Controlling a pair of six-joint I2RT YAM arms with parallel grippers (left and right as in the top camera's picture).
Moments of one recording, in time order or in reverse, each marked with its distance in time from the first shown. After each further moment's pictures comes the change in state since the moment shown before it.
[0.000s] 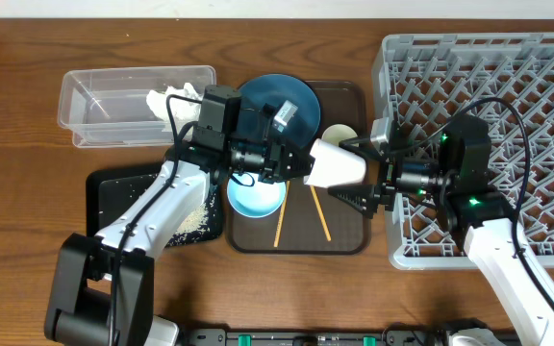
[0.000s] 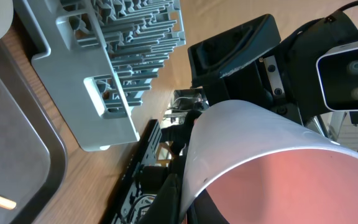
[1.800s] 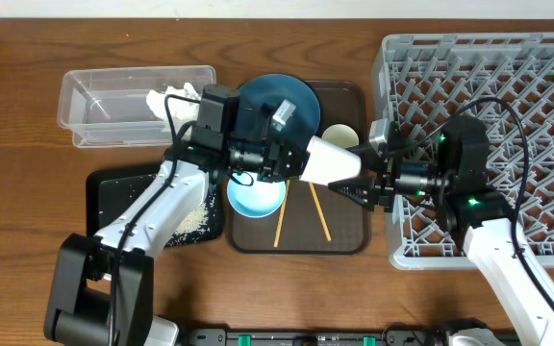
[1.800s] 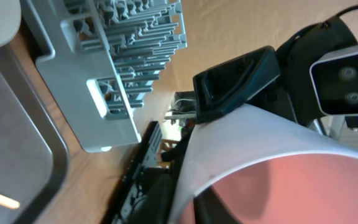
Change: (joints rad) left arm 0.004 0.000 0.000 0.002 -0.004 0.000; right arm 0.005 0.000 0.000 -0.029 0.004 0.008
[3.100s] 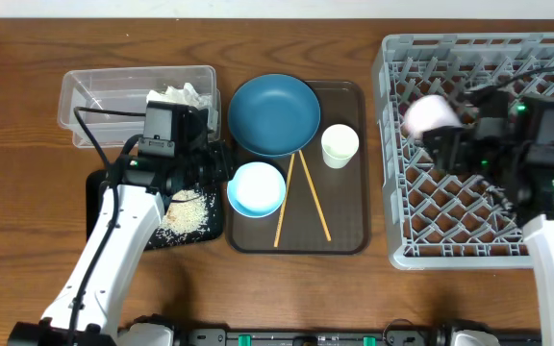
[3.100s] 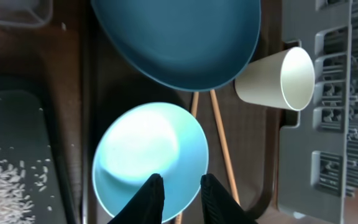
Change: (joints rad) left arm 0.169 -0.261 0.003 -0.556 -0.886 0.306; right arm -0.285 -0.044 0.394 -0.749 0.786 0.249
